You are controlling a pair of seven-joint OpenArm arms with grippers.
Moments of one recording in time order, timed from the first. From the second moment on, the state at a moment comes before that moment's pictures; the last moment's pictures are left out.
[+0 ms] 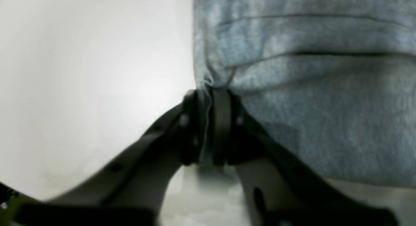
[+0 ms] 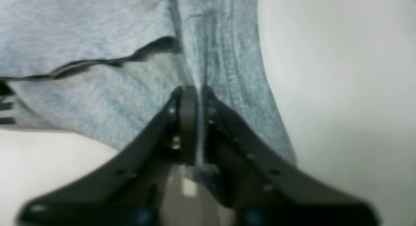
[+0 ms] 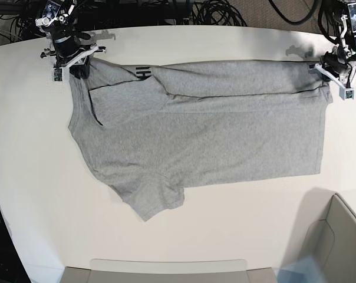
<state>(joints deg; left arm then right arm) 26.7 -31.5 -24.0 86.8 -29.3 -7.5 47.6 -26.3 -4.5 33.5 101.6 4.6 33.6 -30.7</state>
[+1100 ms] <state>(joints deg) 10.4 -26.3 -23.7 100.9 -29.5 -7.4 53.2 20.8 2.2 17.8 67.6 -12.9 38.8 -30.9</state>
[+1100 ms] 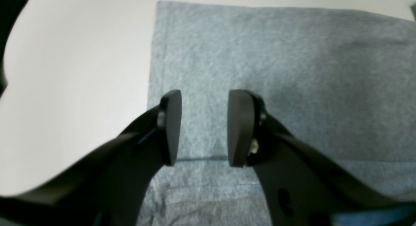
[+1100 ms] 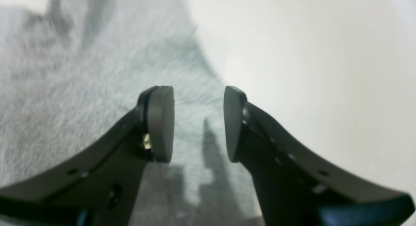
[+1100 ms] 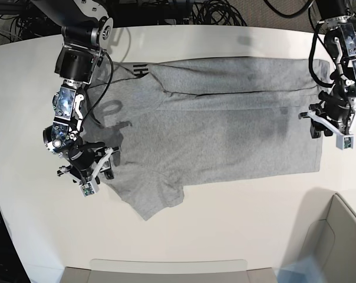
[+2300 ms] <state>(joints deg) 10.6 -26.2 -23.8 100.8 -29.1 -7.1 54.1 31.0 4.3 17.6 61.1 -13.1 37.7 -42.8</state>
